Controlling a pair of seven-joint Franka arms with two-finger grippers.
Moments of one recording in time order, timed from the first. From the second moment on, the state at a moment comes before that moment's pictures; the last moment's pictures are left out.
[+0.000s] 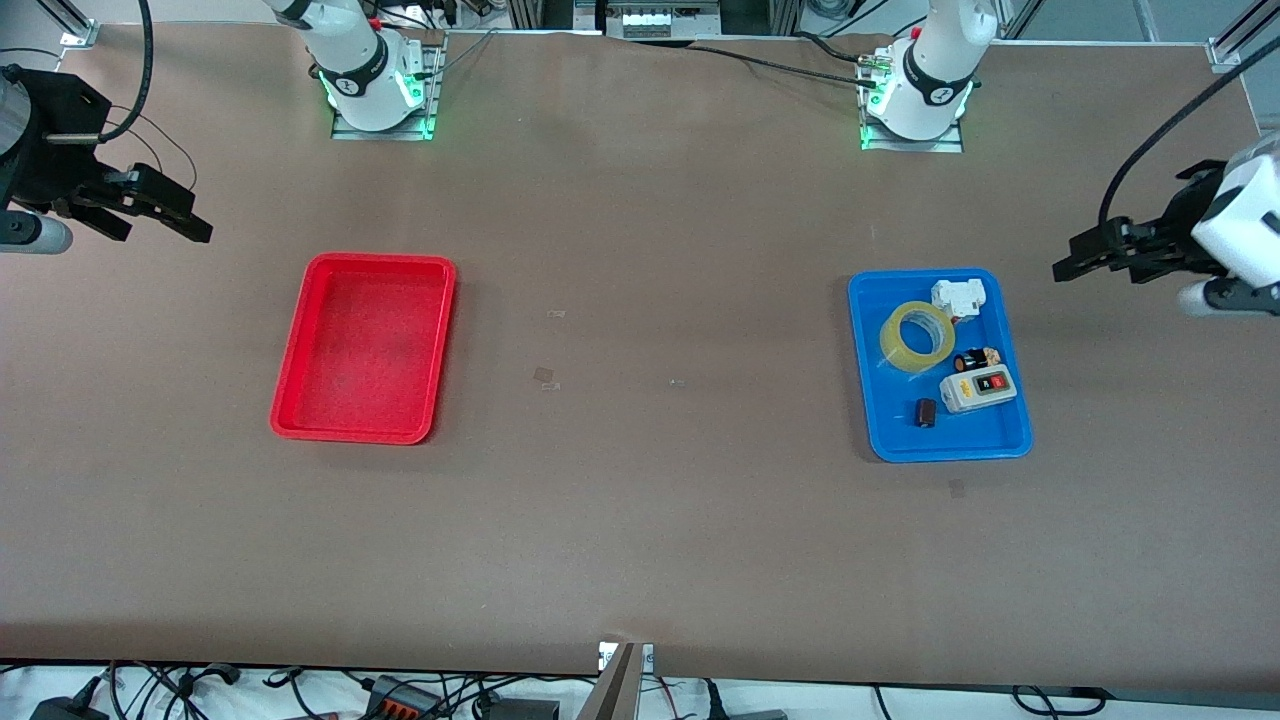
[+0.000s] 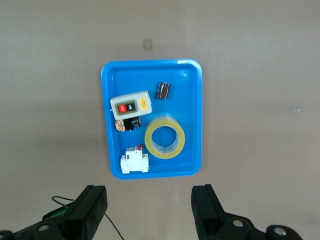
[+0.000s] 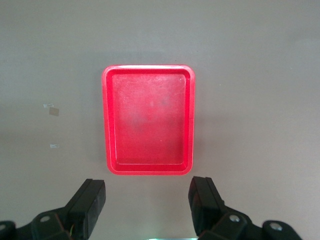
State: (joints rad) left arm -0.05 0.12 0.06 -1.55 -0.08 1.52 -0.02; right arm -0.03 0.00 0.09 -1.56 0.01 1.51 0.11
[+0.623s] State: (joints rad) left arm -0.06 0.15 0.03 -2.05 -0.08 2.11 -0.02; right arm -0.03 0.00 0.09 -1.56 0.01 1.51 0.11
